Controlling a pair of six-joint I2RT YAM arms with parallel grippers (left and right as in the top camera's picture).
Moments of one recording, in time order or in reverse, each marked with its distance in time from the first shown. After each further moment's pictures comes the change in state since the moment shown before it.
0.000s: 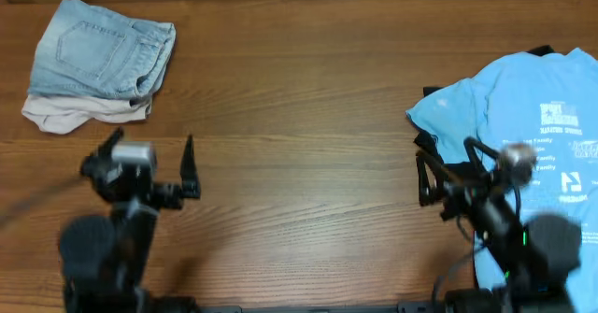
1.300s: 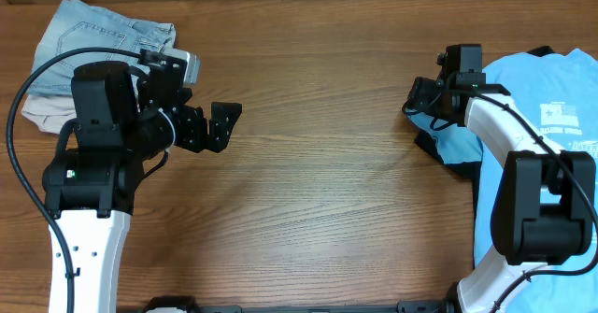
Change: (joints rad) left arm 0.000 0.615 0.475 -0.401 0.405 -0.006; right arm -0.068 1.422 0.568 -0.018 0.258 0.012
